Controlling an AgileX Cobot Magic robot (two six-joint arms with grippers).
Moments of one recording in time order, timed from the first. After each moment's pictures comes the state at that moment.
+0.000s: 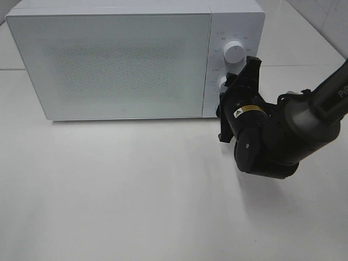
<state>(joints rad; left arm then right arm) -0.10 -0.01 -0.52 0.02 1.09 -0.12 0.61 2.10 -0.79 0.69 -1.18 1.55</state>
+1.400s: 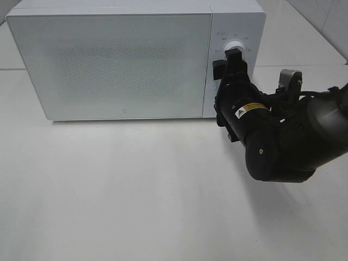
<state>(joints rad) -0.10 -0.01 -0.52 0.02 1.09 -0.12 0.64 1.98 -0.69 0.59 -1.16 1.21</state>
